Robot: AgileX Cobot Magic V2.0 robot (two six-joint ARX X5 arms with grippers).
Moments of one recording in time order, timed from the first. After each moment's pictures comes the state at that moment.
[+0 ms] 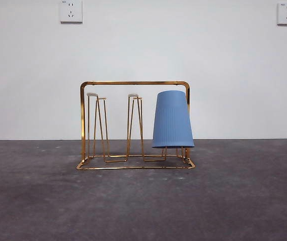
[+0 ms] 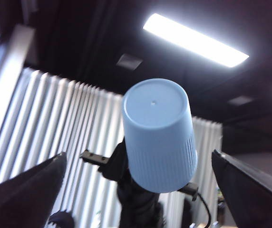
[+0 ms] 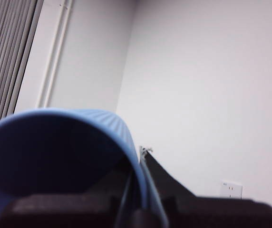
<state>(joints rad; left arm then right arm) -0.81 1.34 1.30 1.05 0.70 -0.96 0.86 0.80 1.45 -0.09 -0.19 -0.13</state>
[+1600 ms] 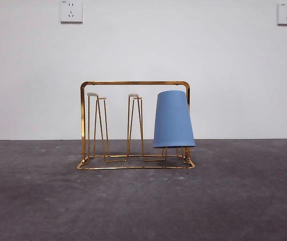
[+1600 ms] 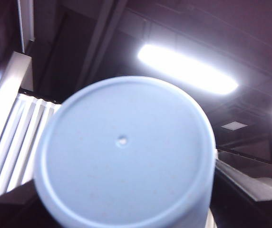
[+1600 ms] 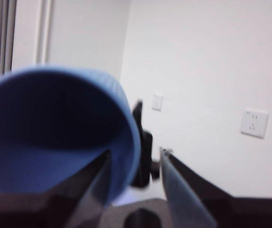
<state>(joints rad) -0.78 1.39 1.30 1.21 0.64 -1.04 0.86 0.98 1.45 -0.18 -0.21 -0.14</state>
